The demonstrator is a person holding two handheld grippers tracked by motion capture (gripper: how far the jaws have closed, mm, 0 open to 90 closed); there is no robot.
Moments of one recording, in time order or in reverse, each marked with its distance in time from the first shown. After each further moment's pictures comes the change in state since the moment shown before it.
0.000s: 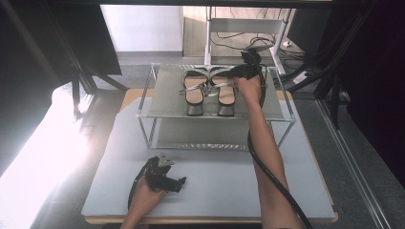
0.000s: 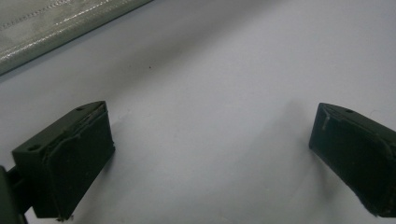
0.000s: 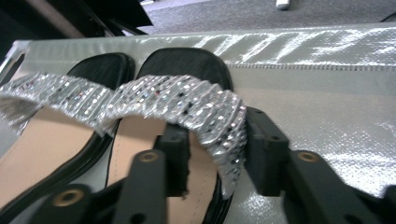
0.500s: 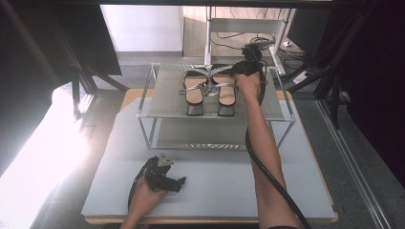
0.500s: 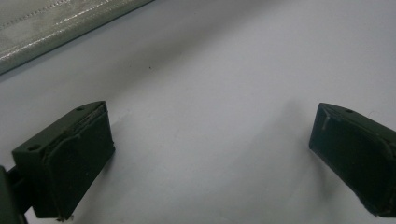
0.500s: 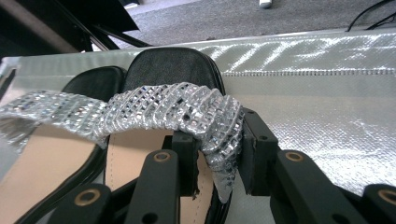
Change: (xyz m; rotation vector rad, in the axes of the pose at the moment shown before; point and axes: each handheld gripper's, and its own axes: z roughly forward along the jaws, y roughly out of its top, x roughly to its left) left arm 0.001 0.000 0.000 -0.008 -0.010 -0.013; right arm 0.006 0.009 -0.004 -0.002 -0.066 0.060
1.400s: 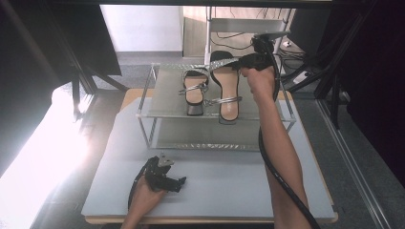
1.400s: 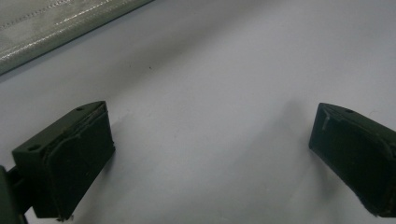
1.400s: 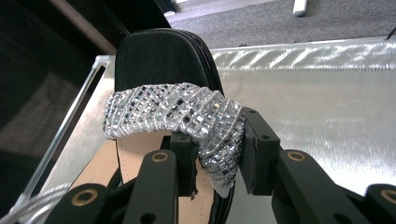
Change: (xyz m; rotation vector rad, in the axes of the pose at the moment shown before) left arm 0.000 0.000 0.000 0.002 0.002 0.004; right arm 0.015 0.001 -0.074 -0.029 0.132 -0.009
